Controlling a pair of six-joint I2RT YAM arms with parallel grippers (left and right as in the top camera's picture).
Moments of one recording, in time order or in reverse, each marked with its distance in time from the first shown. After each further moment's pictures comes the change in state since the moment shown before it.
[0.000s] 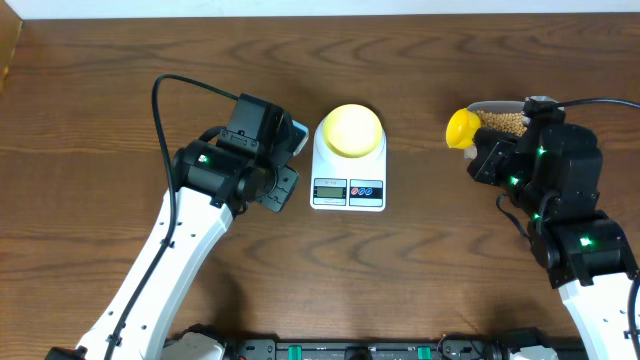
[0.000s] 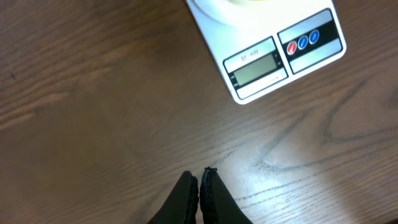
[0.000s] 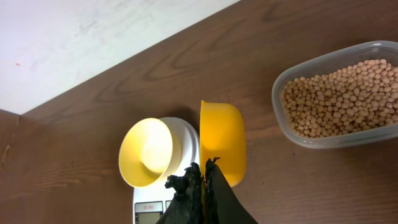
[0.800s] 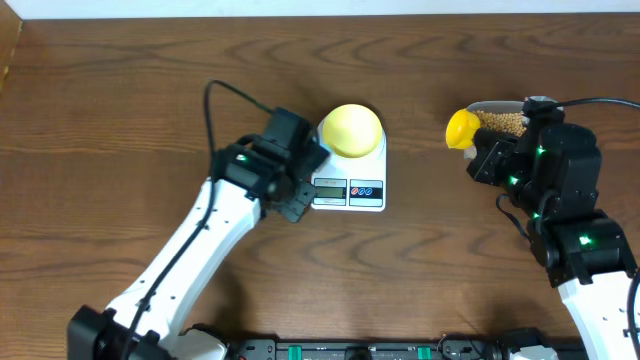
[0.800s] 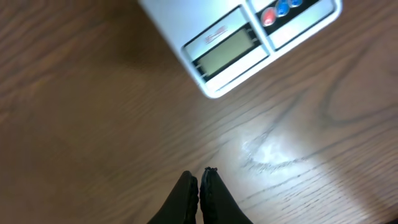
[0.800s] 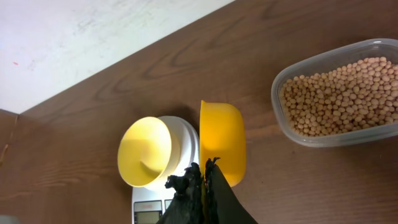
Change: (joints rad) left arm -0.104 0.092 -0.094 0.087 0.004 0.043; right arm 0.000 0.007 0.000 -0.004 0.000 0.000
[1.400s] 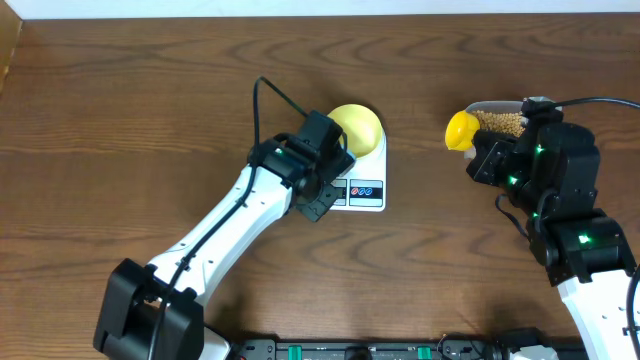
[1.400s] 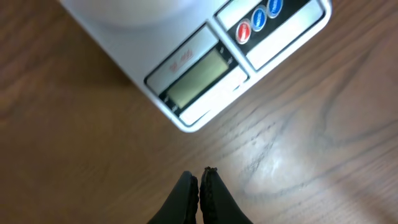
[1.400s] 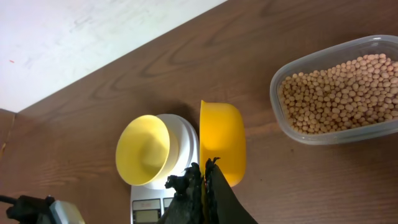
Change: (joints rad) left arm -0.072 0.139 0.000 0.107 0.008 0.027; right arm 0.000 0.004 0.000 -0.005 0.000 0.000
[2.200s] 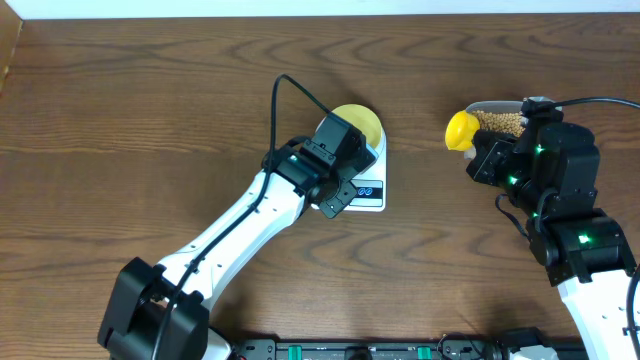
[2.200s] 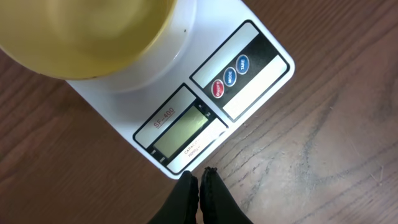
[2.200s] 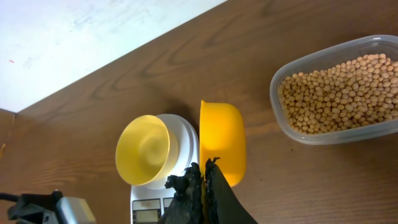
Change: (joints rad) left arm -0.064 0.016 0.000 0.126 0.000 0.005; right arm 0.000 0.000 0.000 0.000 0.000 0.000
